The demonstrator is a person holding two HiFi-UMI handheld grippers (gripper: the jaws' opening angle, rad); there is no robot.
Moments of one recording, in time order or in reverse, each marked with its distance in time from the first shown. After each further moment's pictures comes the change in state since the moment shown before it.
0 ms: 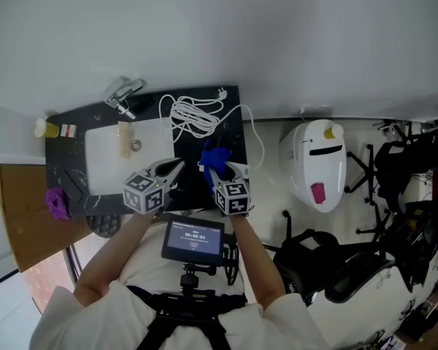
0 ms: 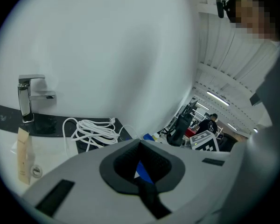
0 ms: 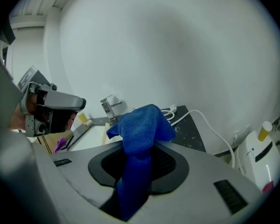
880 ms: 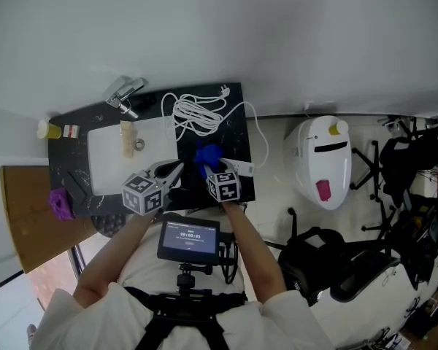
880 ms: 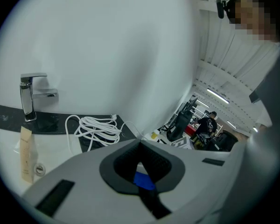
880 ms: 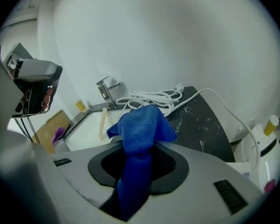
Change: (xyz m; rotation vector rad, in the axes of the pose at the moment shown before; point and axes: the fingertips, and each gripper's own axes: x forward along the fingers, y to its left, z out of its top) left arm -0.005 0.005 -0.013 0.007 0.038 0.002; right arm 0.060 -0.001 -0.054 -0.011 0.155 0.013
